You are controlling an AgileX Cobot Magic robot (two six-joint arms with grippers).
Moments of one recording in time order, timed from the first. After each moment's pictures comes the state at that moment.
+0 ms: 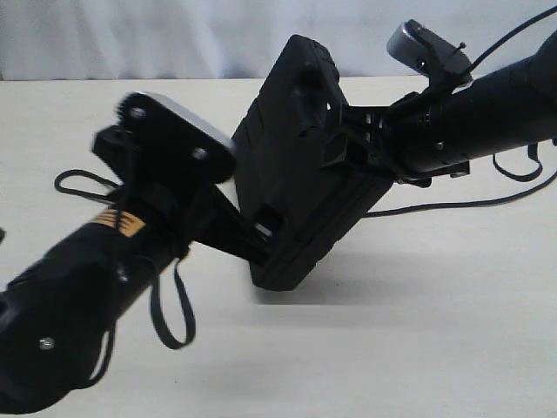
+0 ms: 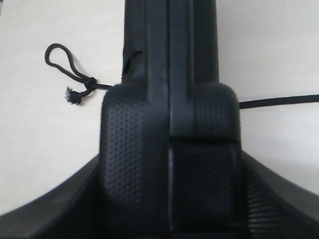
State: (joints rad) left arm -1.13 1.48 -0.58 -1.07 -0.83 0.99; right arm 0.48 1.48 -0.95 0.68 0.55 -0.15
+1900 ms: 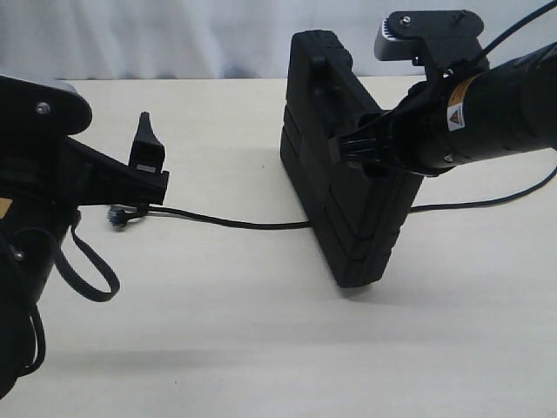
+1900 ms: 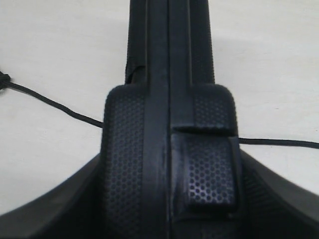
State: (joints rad) left arm -1.13 1.35 -0.50 -1.37 -1.21 1.09; right arm 0.68 1.39 -0.95 -0.28 0.53 0.53
